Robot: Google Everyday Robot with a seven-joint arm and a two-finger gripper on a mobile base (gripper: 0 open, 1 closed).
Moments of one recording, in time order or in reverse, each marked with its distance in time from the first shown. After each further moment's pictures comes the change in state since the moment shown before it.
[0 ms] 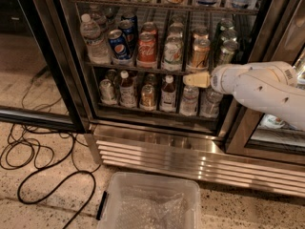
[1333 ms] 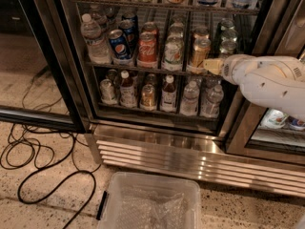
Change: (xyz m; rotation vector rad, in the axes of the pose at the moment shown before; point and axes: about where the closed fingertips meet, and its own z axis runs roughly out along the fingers) arm -0.037 -0.050 -0.001 0.098 -0.132 0.058
